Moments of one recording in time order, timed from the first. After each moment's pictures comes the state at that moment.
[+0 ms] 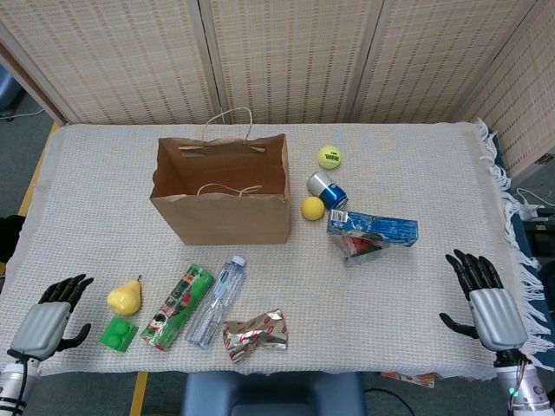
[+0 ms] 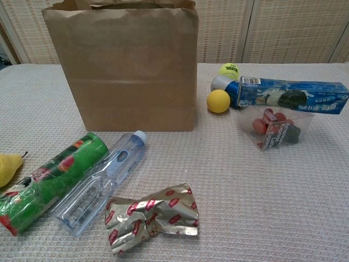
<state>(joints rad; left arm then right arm) -0.19 -1.03 0.00 -1.79 1.35 1.17 0.15 0.08 -1.15 0.01 -1.65 -1.57 1.45 -0.03</state>
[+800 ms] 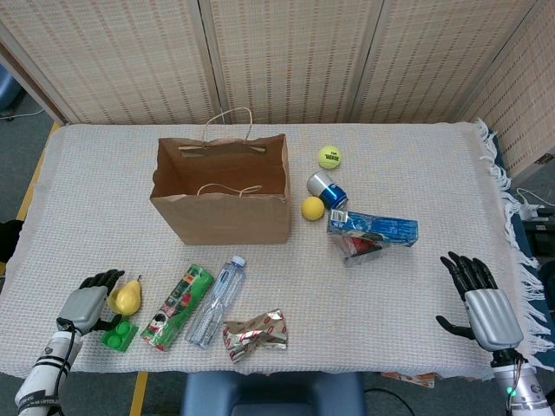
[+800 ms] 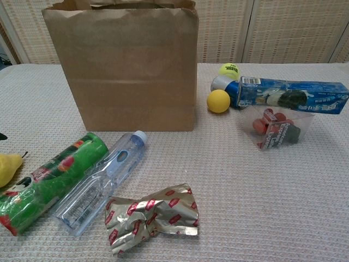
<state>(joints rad) -0.39 -1.16 -0.04 -1.80 0.94 0.98 0.37 0.09 -1.14 0.00 -1.67 -1.56 1.41 -0.02</state>
